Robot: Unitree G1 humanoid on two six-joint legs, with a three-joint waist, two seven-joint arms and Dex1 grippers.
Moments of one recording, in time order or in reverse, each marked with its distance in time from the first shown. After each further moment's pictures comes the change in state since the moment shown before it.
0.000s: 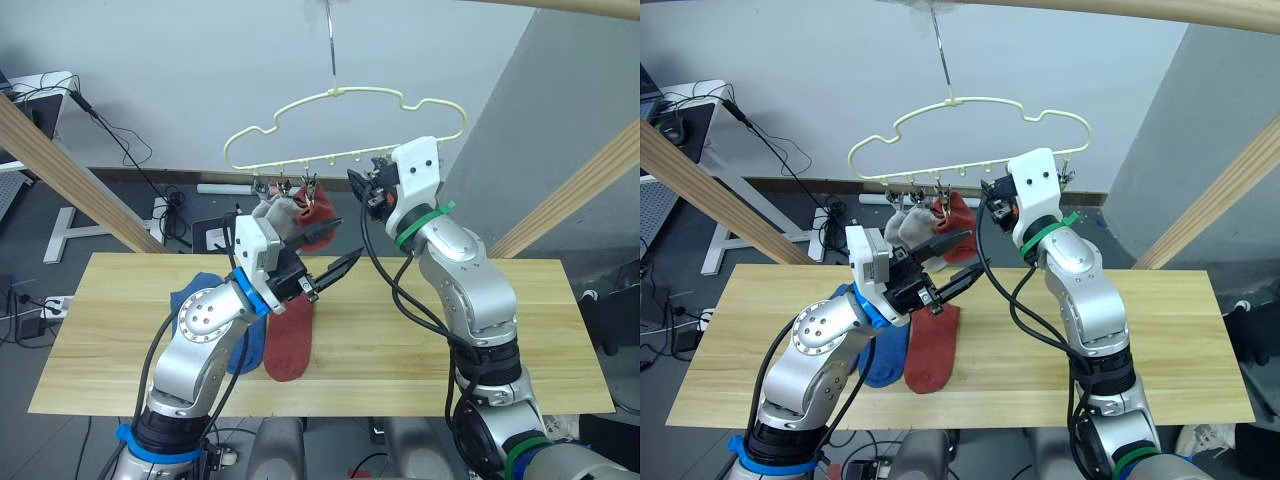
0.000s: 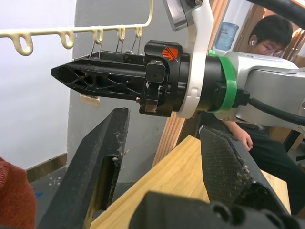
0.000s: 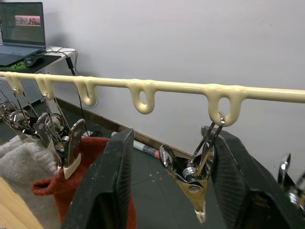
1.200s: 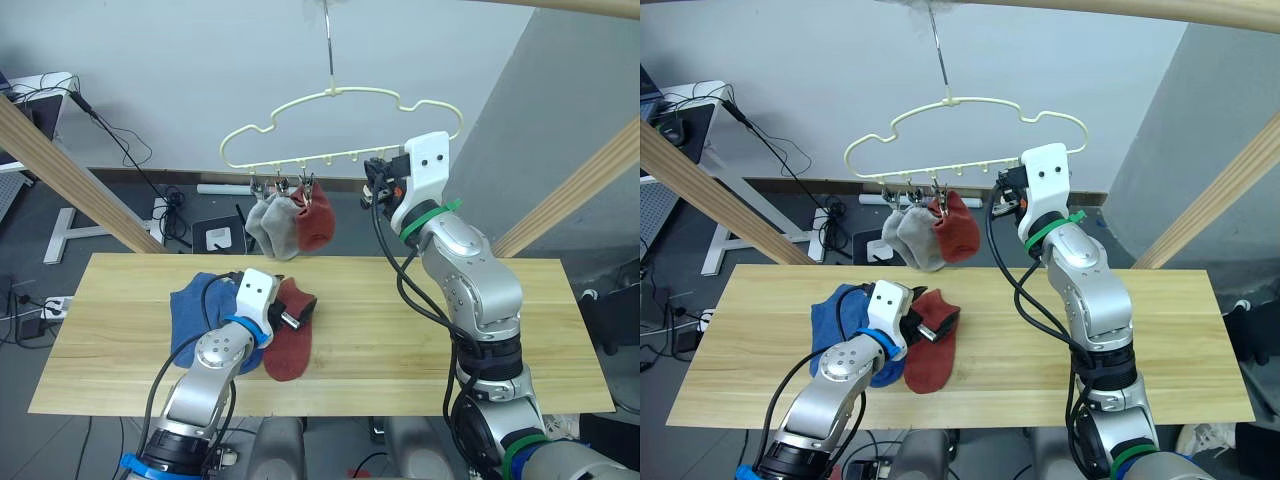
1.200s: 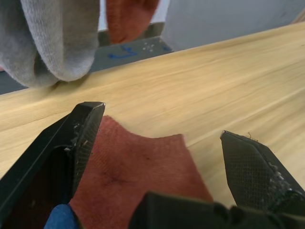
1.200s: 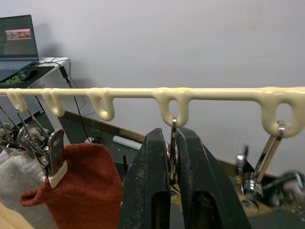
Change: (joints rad) left arm 0.134 -0.016 -0.047 0.281 0.343 0.169 0.259; right arm -0.017 -0.001 -0.052 0.010 0.068 0.029 -0.043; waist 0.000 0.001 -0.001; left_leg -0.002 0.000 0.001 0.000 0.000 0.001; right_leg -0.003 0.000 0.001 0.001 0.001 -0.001
